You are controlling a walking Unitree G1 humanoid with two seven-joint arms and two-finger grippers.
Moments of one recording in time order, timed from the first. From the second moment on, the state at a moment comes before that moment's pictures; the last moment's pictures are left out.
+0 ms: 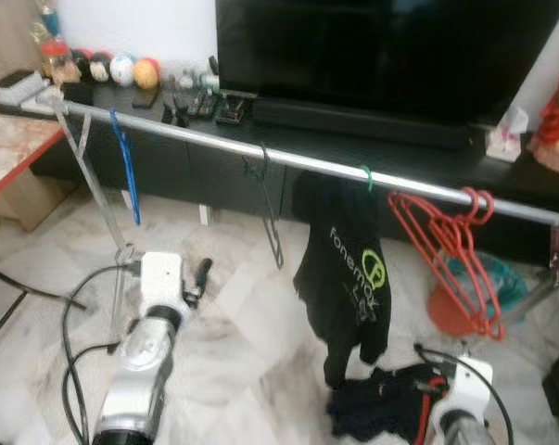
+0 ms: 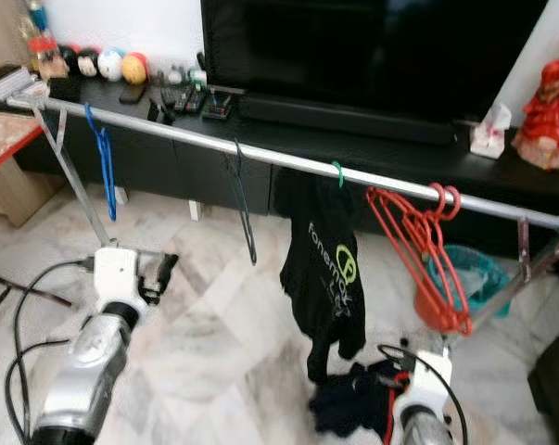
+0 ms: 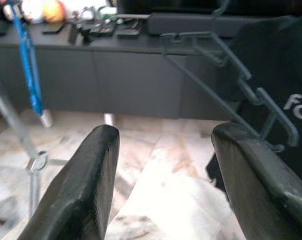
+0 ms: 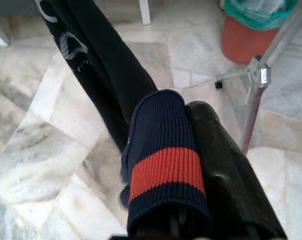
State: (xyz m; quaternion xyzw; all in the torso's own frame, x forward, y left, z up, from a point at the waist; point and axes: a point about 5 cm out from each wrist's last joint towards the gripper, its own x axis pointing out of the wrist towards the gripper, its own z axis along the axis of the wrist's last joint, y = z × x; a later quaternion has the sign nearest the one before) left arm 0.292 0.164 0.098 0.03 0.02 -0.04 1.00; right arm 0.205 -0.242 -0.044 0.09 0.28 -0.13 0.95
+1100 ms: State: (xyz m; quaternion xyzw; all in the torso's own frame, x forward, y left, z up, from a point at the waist) left arm 0.292 0.165 0.100 0.03 0.01 -0.03 1.00; right arm 0.204 -0.243 -0.046 0.08 0.29 -0.12 0.95
